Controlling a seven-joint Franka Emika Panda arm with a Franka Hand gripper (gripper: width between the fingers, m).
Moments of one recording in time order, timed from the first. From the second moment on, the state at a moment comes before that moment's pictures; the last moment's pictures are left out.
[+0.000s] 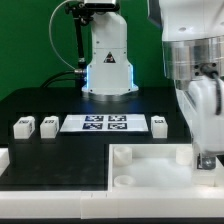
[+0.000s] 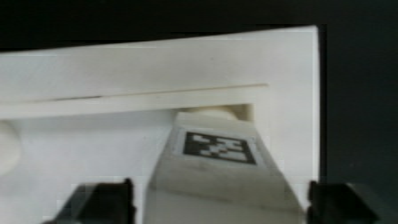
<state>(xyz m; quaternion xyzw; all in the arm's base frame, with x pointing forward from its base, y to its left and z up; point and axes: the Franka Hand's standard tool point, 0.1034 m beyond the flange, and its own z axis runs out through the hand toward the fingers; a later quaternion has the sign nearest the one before) 0.639 0.115 0.067 -0.72 0.69 0.02 0.05</state>
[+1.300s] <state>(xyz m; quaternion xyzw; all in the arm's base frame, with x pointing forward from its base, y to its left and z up) 0.640 0.118 0.069 -0.98 0.21 -0.01 0.04</state>
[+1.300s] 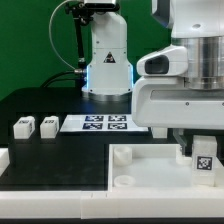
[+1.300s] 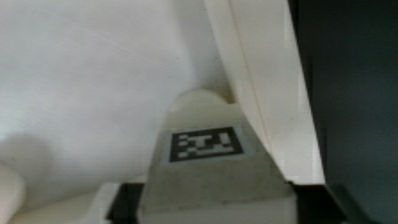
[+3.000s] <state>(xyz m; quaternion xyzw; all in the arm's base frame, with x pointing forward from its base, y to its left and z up) 0.640 0.120 0.067 -0.91 0.41 -0.01 0.07</state>
